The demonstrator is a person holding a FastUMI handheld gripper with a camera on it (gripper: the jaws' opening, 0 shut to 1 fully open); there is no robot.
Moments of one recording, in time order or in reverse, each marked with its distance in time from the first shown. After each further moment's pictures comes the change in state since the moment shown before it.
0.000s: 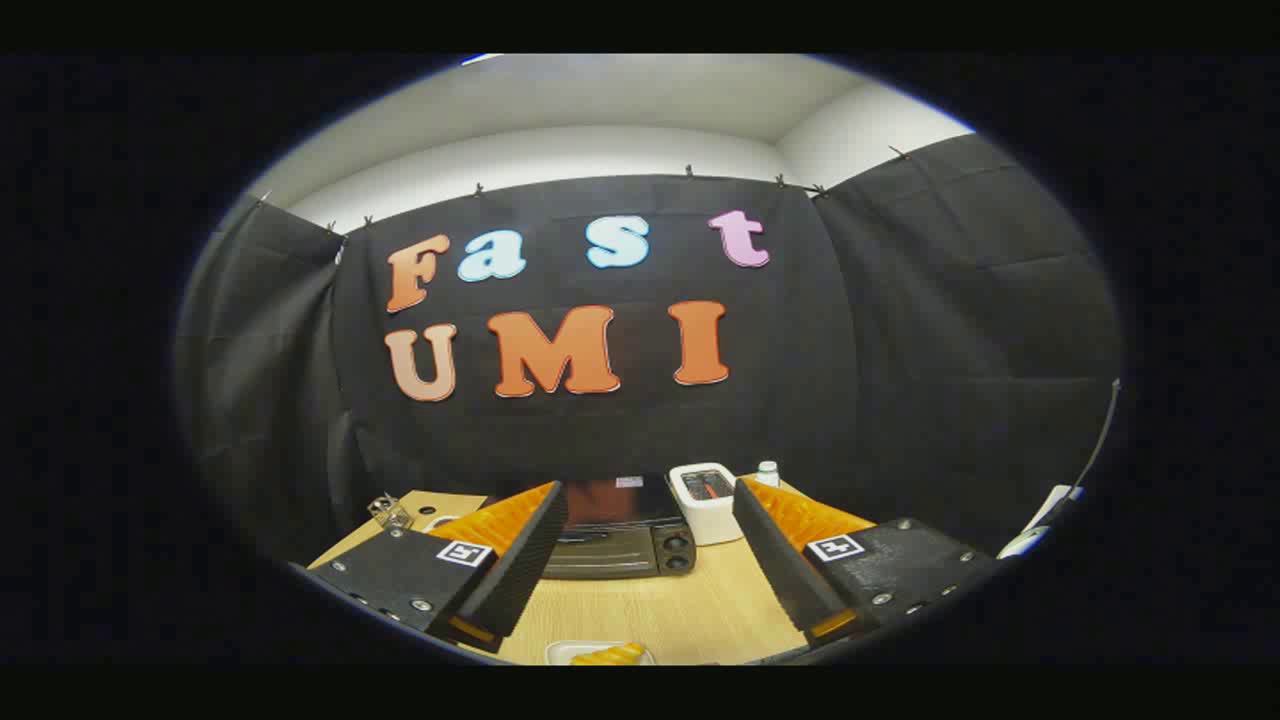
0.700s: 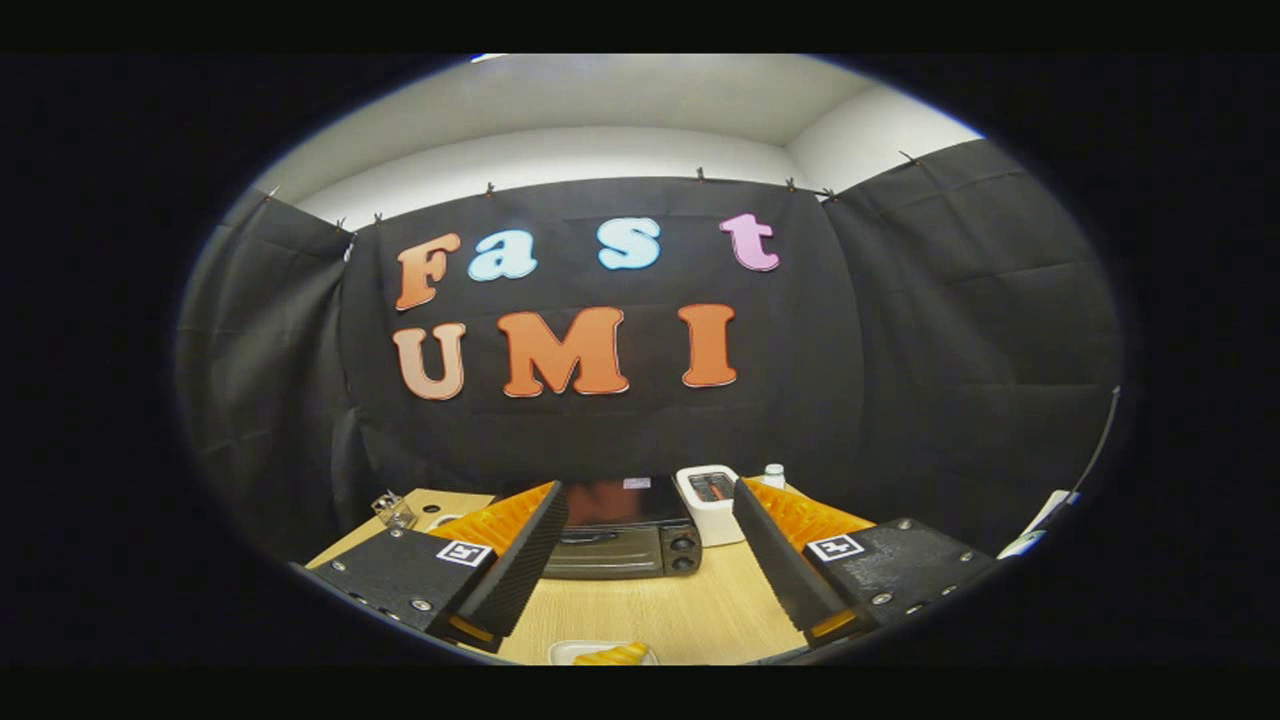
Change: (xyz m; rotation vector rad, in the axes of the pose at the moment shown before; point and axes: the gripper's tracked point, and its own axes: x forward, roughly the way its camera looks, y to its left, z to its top) arm -0.003 0.009 0.006 -0.004 -0.014 0.010
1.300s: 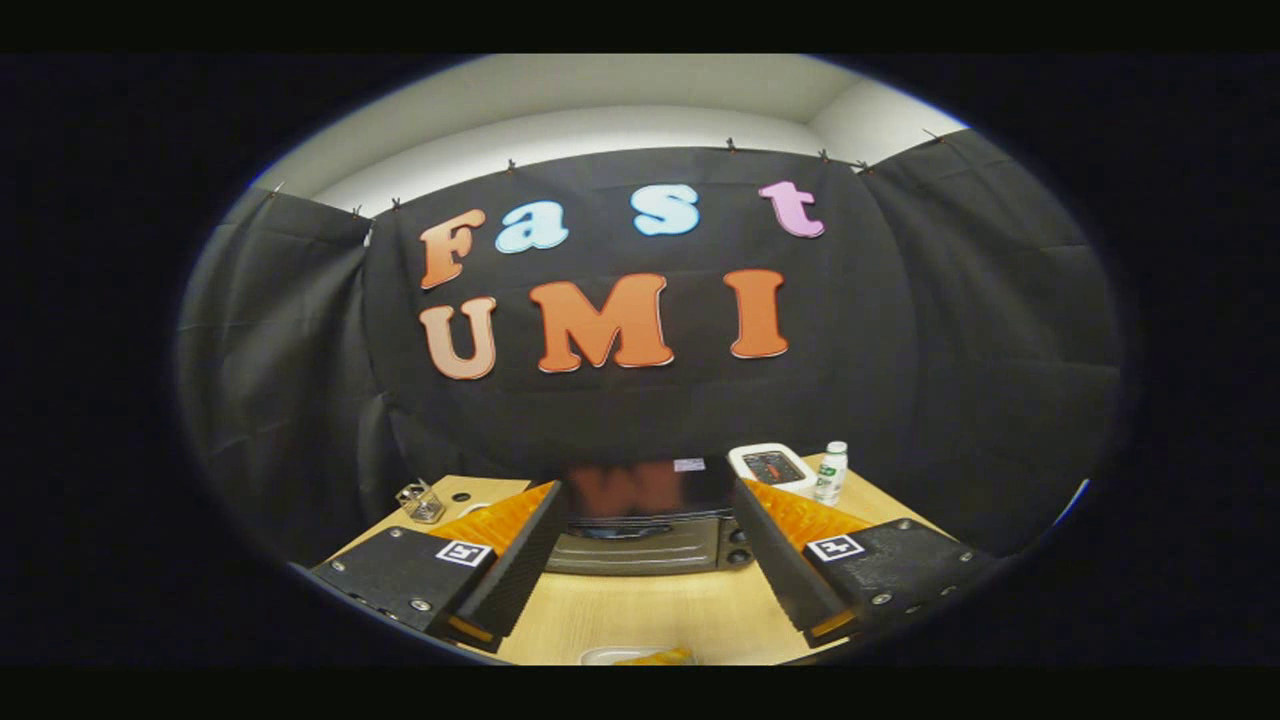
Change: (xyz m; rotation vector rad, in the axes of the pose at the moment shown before) arm 0.061 0.058 -0.055 0.019 0.115 0.123
